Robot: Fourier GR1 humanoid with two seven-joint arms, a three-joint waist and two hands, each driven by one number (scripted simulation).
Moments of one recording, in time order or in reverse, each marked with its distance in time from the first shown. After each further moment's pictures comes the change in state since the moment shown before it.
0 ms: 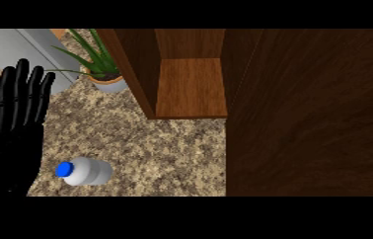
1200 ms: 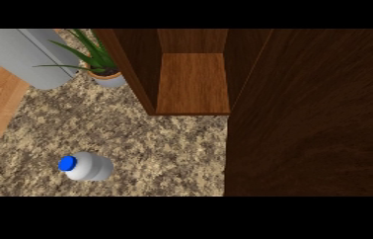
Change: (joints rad) left arm 0.447 0.033 0.334 -0.177 0.473 -0.228 0.091; right arm 0.469 -0.034 0.186 -0.324 -0.195 0.221 0.093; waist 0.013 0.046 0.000
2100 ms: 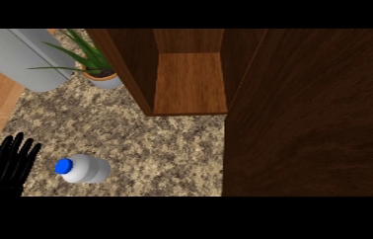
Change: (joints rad) left arm -0.100 -0.019 -0.006 0.517 -0.132 -0.130 -0.148; right arm 0.256 -0.038 0.105 -0.053 0.078 0.037 -0.178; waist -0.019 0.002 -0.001
